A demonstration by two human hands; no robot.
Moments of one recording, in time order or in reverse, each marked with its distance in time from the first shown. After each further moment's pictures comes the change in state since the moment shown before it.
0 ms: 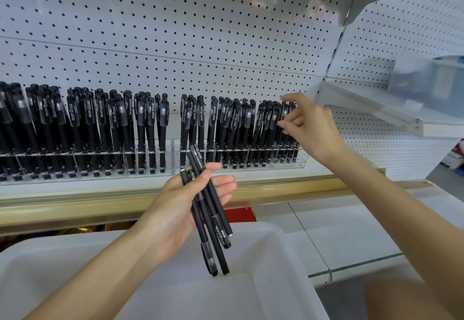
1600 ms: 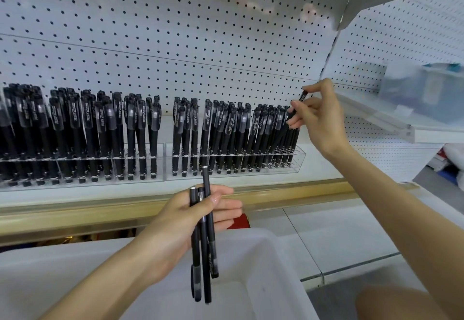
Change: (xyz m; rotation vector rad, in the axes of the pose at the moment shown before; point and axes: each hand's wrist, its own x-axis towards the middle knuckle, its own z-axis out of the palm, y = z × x) left_hand 0.005 -0.015 -0.008 0.260 -0.120 -0.044; right_hand 0.019 0.018 -0.009 0.399 0.174 0.018
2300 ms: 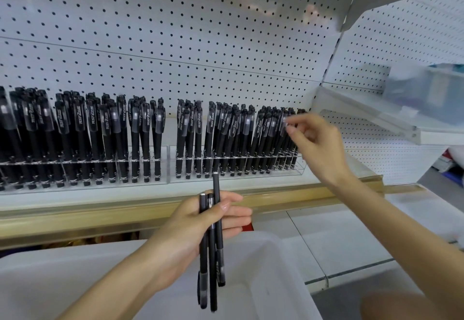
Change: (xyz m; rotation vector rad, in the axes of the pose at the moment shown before) left_hand 0.002 -0.003 0.004 -0.005 -0.039 -0.006; right_hand -0.040 -0.010 0.010 -0.111 -0.067 0.027
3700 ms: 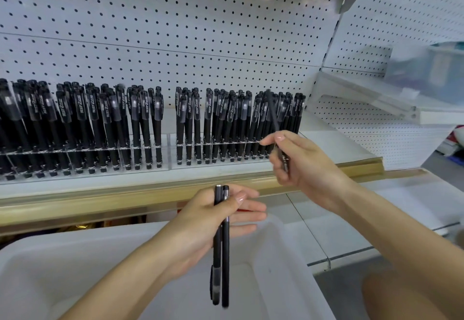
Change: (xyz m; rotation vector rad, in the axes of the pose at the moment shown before) left_hand -0.015 -0.001 0.019 0.065 -0.077 -0.028; right_hand -0.055 -0.037 0.006 0.587 -0.373 0.497
